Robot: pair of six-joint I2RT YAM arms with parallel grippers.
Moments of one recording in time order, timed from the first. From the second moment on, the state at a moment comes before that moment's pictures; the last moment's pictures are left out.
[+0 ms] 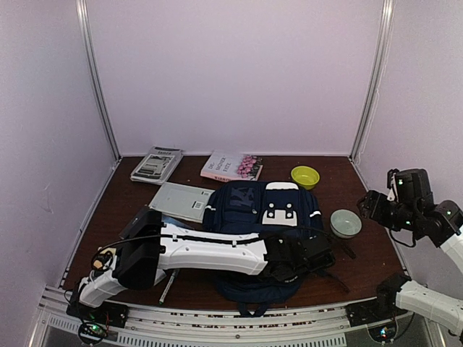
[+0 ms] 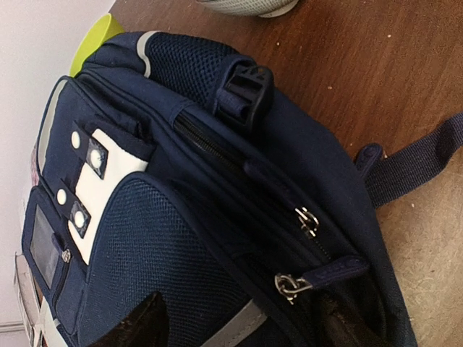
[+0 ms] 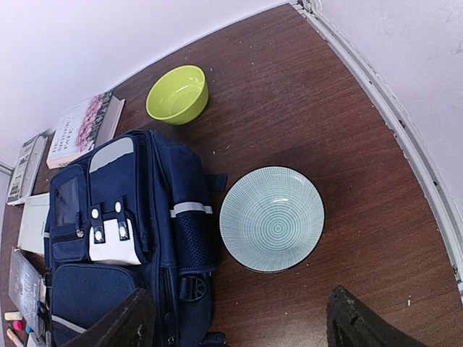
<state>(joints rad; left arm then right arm) -1.45 2.45 2.12 -0.71 -0.61 -0.05 0.37 0.63 0.78 -0.85 0.25 0.66</state>
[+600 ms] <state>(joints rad) -1.47 2.45 2.05 -0.67 -0.73 -0.08 0.37 0.58 0.77 -0.87 0.25 0.65</state>
